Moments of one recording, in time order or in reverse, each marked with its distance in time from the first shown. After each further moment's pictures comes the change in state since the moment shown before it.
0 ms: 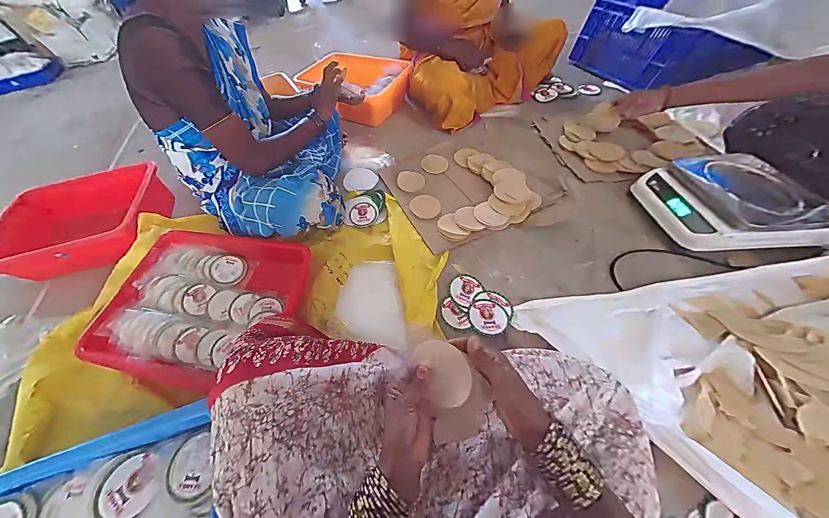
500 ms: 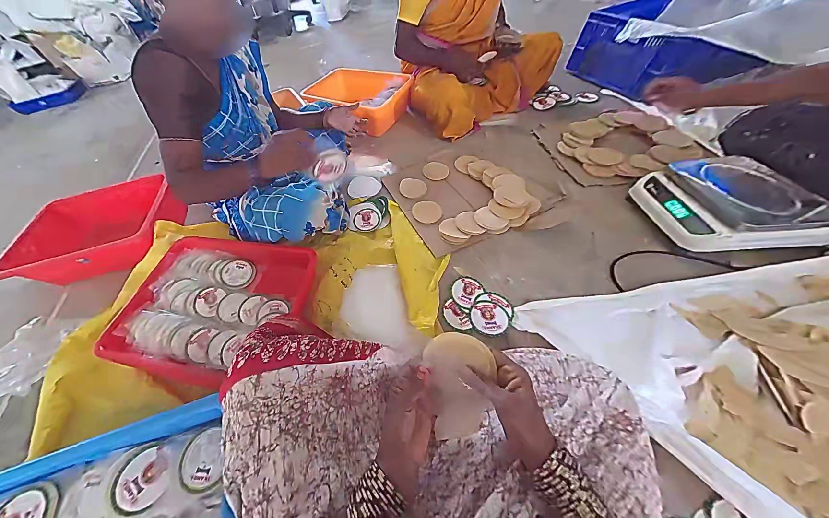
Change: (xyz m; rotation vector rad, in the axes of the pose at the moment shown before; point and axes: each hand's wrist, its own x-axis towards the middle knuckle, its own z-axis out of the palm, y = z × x) left_hand -0.009 0.003 -0.006 -0.047 -0.118 -0.034; right_hand -0.025 0.018 0.009 0.156 0.193 -0.273
